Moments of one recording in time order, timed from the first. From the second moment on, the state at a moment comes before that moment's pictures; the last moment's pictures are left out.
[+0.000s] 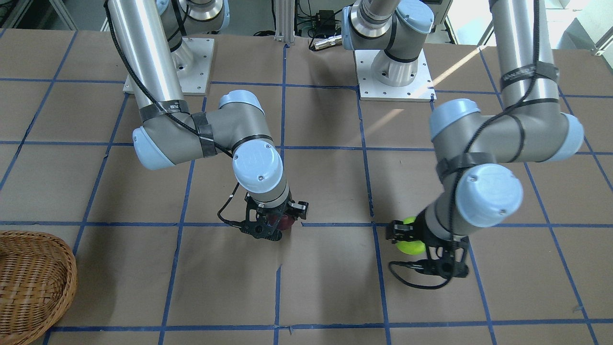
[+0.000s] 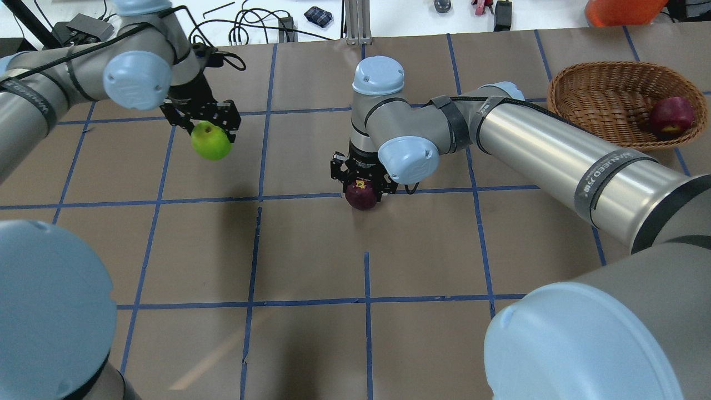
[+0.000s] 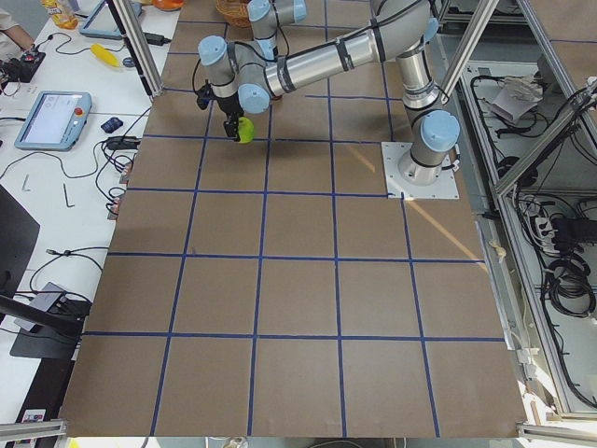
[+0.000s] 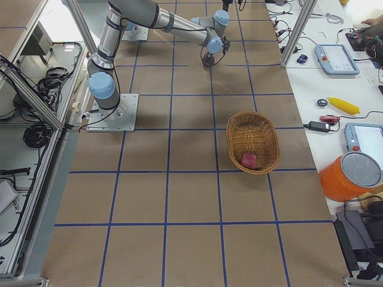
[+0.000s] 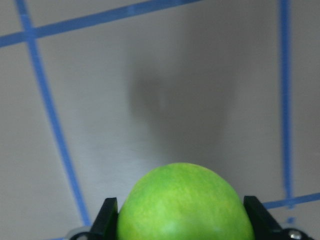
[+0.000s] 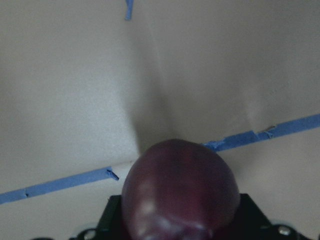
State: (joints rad) left arm -1.55 -2.06 -1.48 -1.29 1.61 0.09; right arm 1.90 -1.02 1.57 -2.04 -1.41 0.61
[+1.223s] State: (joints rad) left arm -1.91 -2.10 -1.65 -1.01 1.45 -0.44; right arm 1.22 -1.19 1.53 -2.01 -1.67 -0.25
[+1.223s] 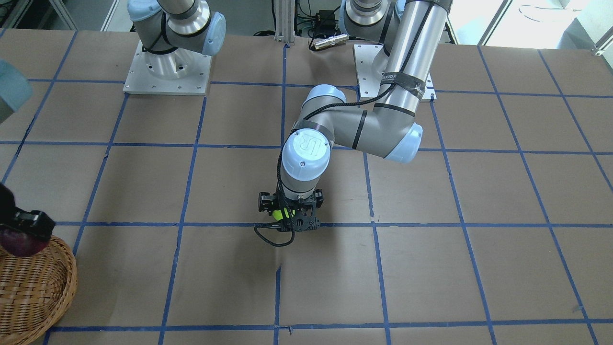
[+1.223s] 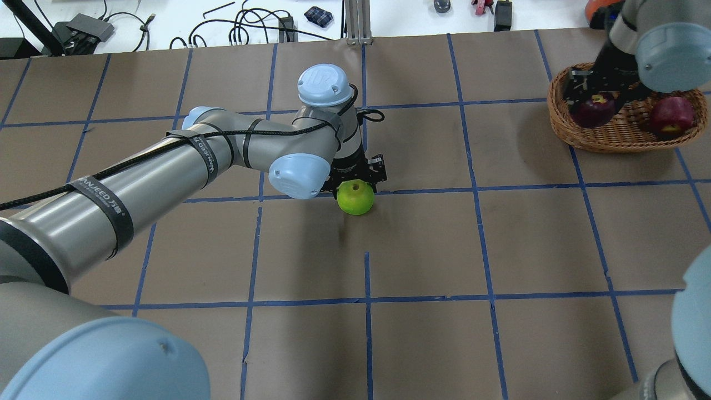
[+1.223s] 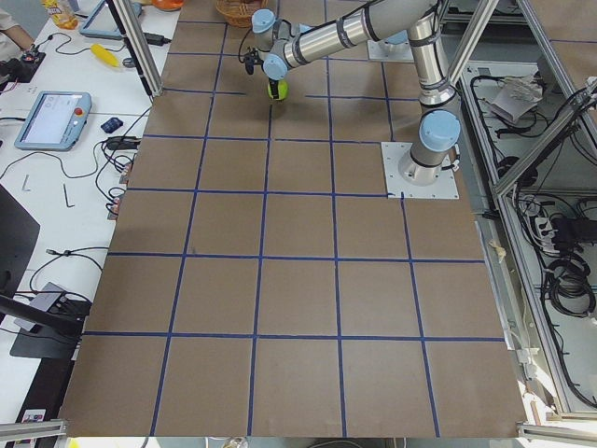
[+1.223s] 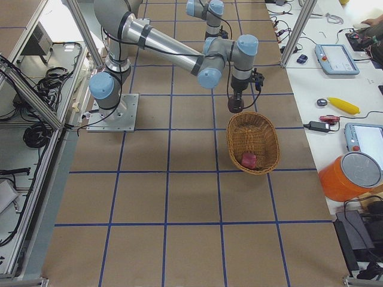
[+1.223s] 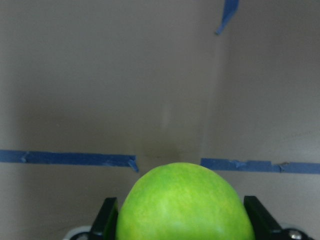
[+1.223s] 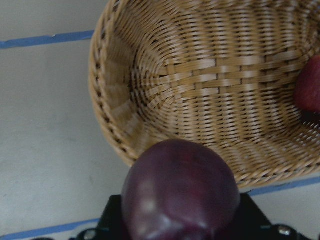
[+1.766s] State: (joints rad) left arm -1.89 -1.96 -1.62 -1.18 1.46 -0.40; right arm 1.13 -1.01 1.42 -2.10 -1.67 -0.41
